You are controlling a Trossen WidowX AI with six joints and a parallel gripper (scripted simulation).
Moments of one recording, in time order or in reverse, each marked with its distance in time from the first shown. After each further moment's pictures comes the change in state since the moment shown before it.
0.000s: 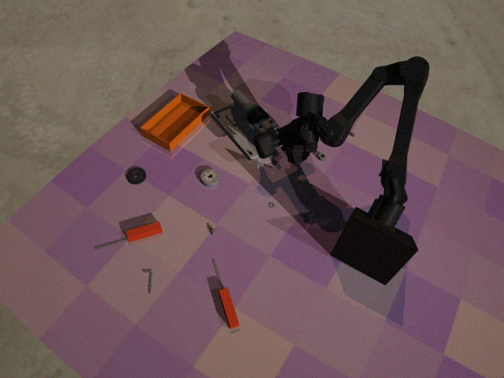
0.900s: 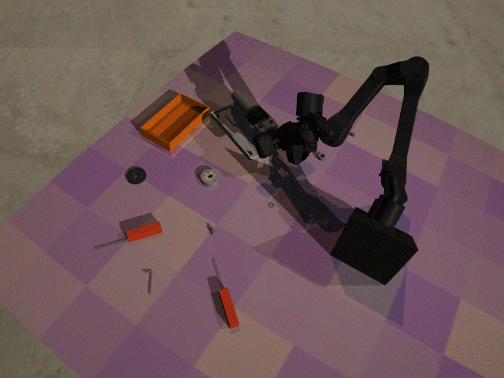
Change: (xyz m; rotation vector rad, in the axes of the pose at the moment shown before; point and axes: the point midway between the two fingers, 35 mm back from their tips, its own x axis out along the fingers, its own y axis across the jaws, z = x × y) arm 0.000 0.000 -0.001 -0.001 0.001 -0.001
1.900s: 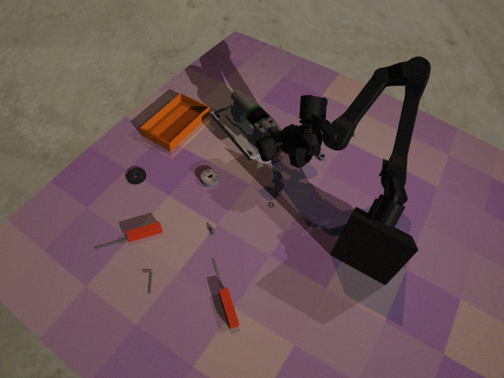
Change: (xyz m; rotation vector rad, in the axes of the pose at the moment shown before) arm -0.009 0.000 0.009 -0.001 0.005 0.001
